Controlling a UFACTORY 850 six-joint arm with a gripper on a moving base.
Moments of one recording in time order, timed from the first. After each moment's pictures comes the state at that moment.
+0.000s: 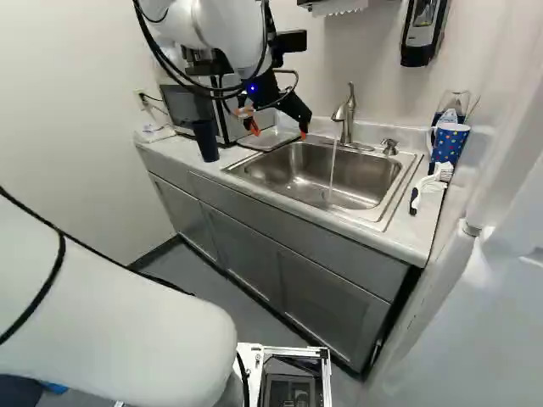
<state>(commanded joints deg) -13.9 16.7 -55.7 0.0 -36.9 0.0</state>
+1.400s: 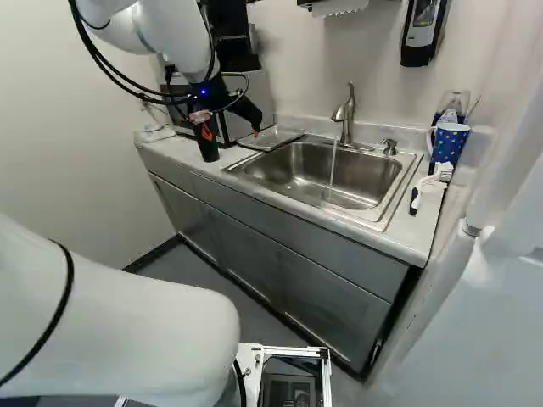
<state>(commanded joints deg) 2.7 19.3 -53.6 0.0 -36.9 0.0</state>
